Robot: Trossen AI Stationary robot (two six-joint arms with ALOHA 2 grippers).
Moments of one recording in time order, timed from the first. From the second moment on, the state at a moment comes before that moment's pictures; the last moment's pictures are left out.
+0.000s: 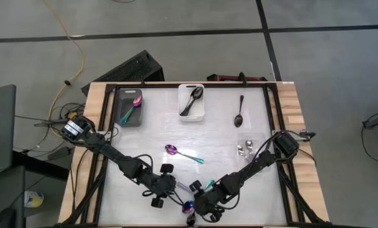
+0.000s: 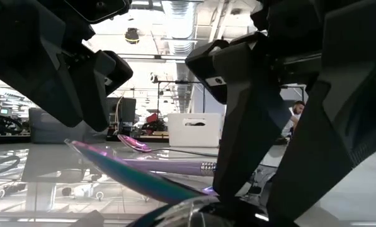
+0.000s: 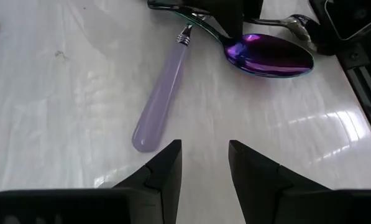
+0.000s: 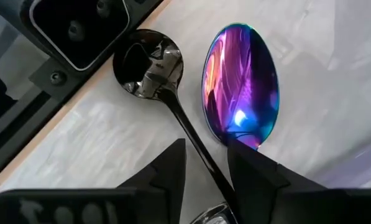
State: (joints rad) left arm -0.55 1.74 0.92 0.05 -0.14 -0.30; right arm 0.58 2.14 1.36 -0.14 0.05 -0.08
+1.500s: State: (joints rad) left arm -0.59 1.45 0.57 0.81 -0.61 -0.18; right arm 0.33 1.78 0.88 1.11 0.19 0.23
